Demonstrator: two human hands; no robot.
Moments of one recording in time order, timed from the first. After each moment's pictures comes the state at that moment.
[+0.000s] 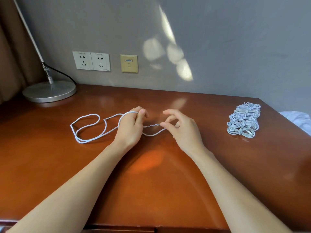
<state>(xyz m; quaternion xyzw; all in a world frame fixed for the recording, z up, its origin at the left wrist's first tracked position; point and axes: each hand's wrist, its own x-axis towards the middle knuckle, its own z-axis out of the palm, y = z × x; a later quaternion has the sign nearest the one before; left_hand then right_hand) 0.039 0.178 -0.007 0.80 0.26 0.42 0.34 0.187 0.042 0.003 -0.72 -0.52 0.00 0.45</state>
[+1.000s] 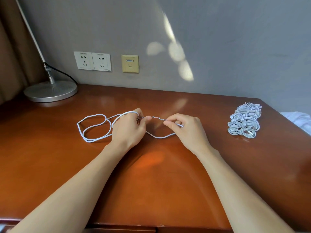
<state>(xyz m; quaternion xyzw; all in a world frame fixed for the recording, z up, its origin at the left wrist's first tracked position) 0.032 0.173 0.001 0.84 0.37 0.35 0.17 0.203 0.040 0.002 -0.72 -0.55 -0.04 0.43</state>
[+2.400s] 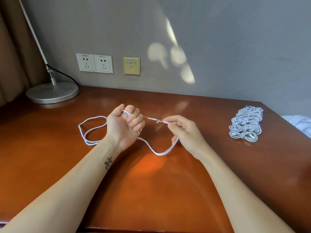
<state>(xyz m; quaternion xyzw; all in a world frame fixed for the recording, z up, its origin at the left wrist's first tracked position) 0.026 0.182 0.017 0.24 0.04 0.34 0.91 0.186 0.037 0.013 -0.65 -0.49 0.21 0.53</state>
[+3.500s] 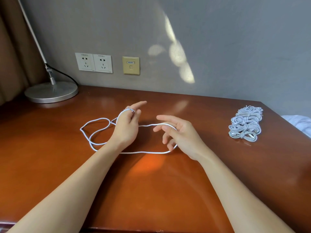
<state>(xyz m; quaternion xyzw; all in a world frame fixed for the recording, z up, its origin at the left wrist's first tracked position) 0.031 0.186 0.004 0.78 0.26 0.43 0.36 0.174 0.035 0.021 -0.61 -0.51 0.29 0.54</state>
